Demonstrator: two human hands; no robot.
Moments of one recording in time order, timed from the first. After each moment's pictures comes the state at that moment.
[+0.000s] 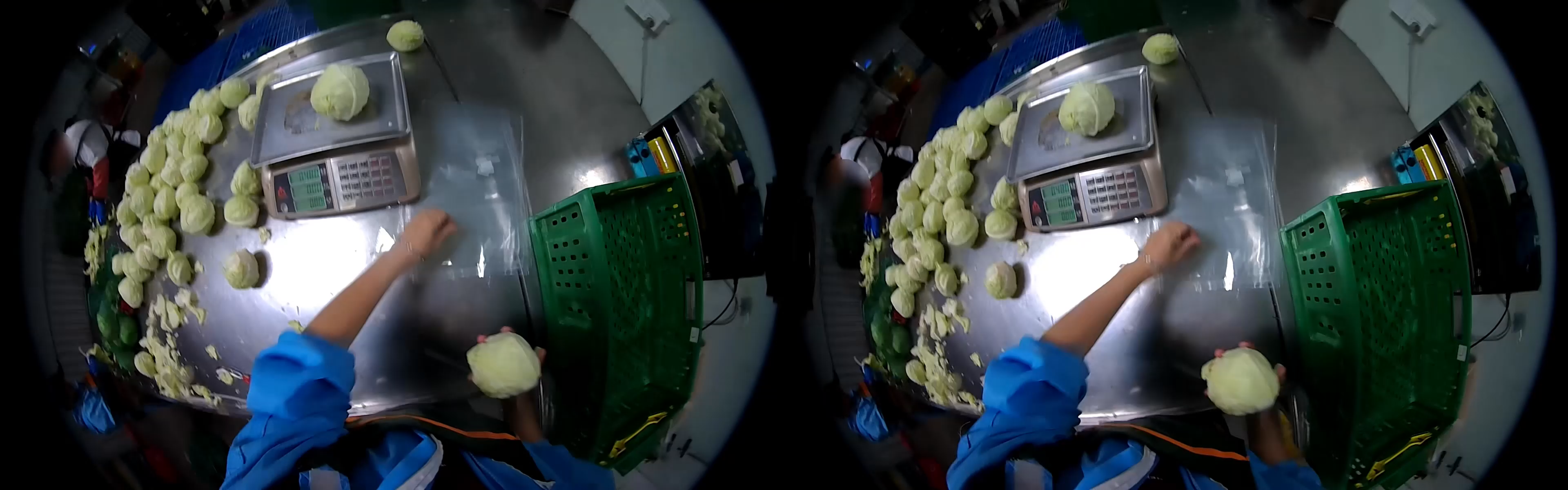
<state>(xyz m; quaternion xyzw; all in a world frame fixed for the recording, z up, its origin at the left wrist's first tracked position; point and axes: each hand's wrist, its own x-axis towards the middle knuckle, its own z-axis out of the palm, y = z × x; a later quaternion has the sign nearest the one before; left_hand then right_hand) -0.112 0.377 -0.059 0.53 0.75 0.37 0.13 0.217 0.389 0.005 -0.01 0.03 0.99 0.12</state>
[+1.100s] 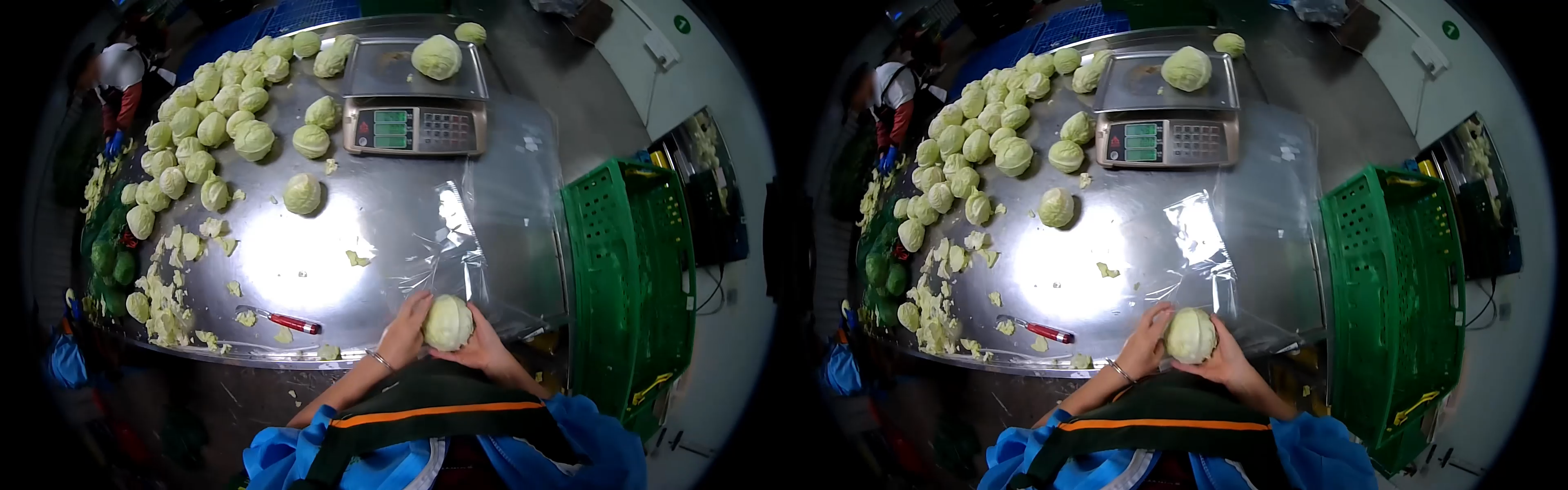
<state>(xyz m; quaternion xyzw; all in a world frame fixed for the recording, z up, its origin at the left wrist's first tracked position) 0.072 0.057 0.024 0.40 0.77 0.45 0.19 0.165 0.217 0.044 -0.41 -0.05 0.89 -0.18</state>
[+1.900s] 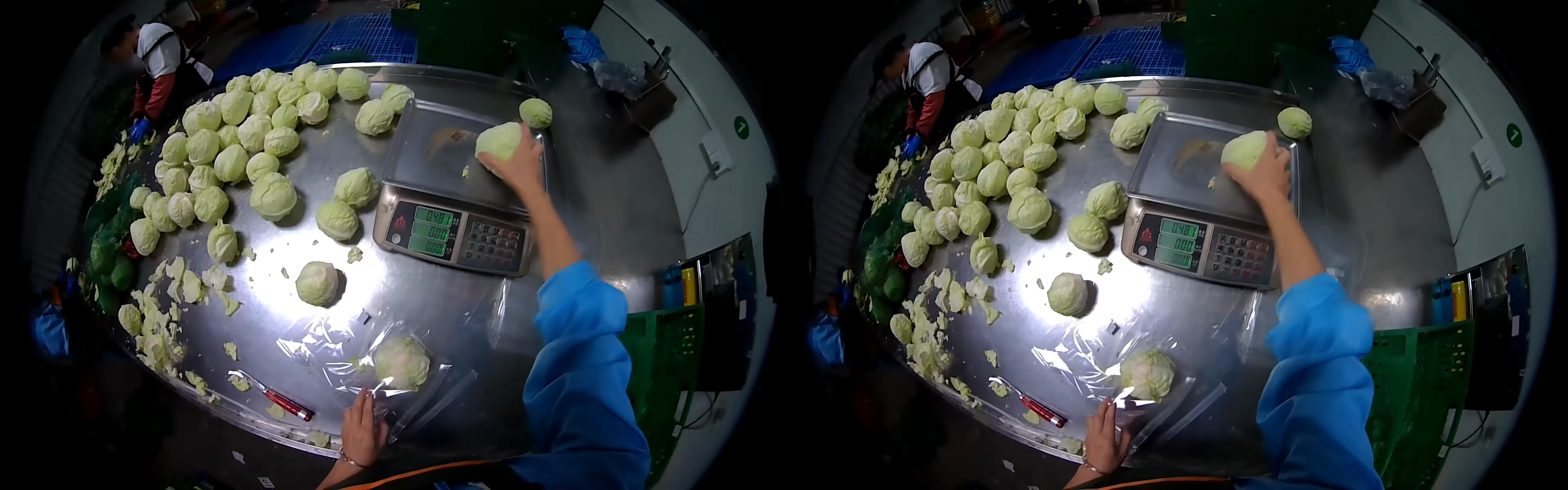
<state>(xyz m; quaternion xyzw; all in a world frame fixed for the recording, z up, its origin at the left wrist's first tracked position) 0.027 0.035 0.028 0.19 0.94 0.28 0.07 -0.309 0.447 0.076 -0.26 -0.92 0.25 0.16</state>
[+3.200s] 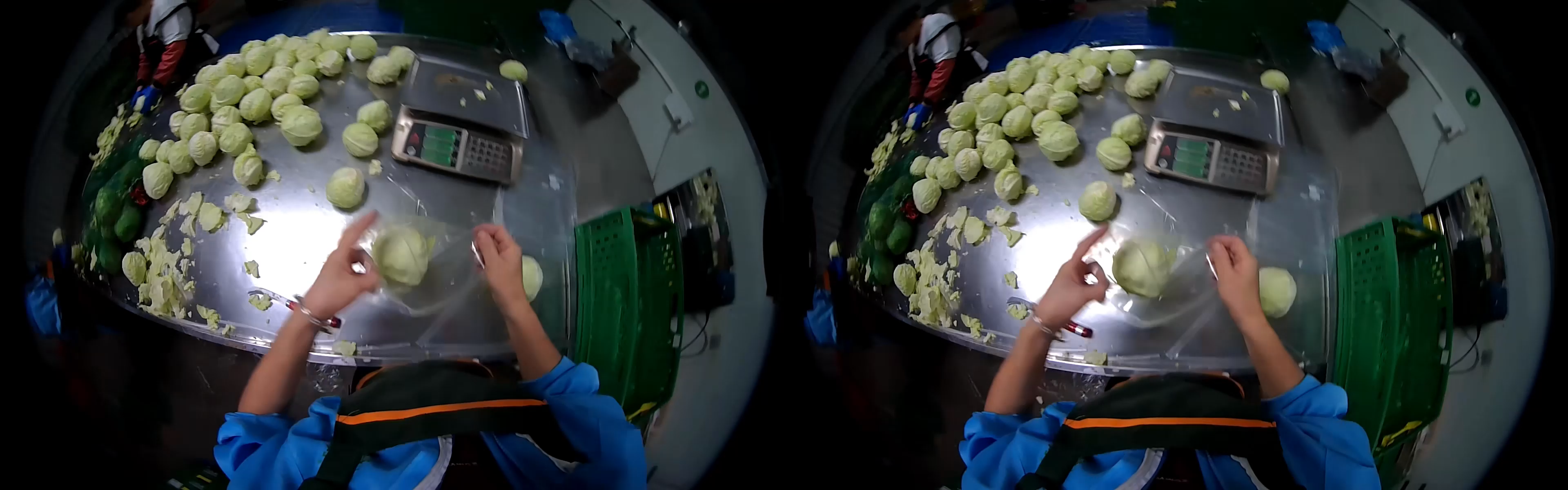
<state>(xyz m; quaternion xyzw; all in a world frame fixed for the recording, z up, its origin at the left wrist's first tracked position) -0.049 -0.044 0.138 0.17 0.67 0.67 0.26 0.032 0.207 0.111 -0.23 -0.69 0.68 0.12</state>
